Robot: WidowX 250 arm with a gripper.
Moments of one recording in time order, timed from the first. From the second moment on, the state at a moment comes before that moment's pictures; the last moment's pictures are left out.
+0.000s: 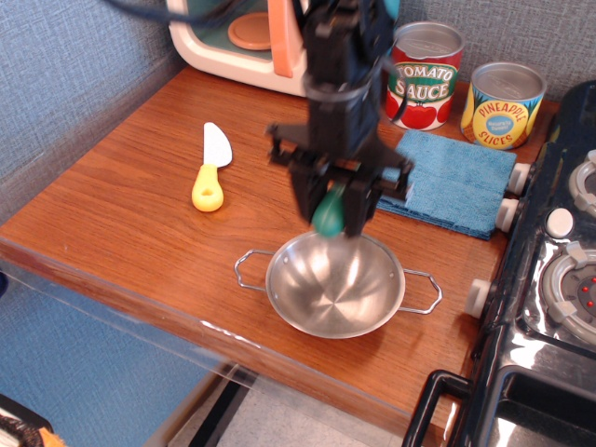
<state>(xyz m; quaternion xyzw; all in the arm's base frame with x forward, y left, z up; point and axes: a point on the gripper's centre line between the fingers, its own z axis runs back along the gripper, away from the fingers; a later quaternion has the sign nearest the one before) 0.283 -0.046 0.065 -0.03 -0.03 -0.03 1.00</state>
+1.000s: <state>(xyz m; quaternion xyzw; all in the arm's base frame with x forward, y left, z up) 0.263 -0.060 0.048 -0.02 -0.02 -0.07 1.00</state>
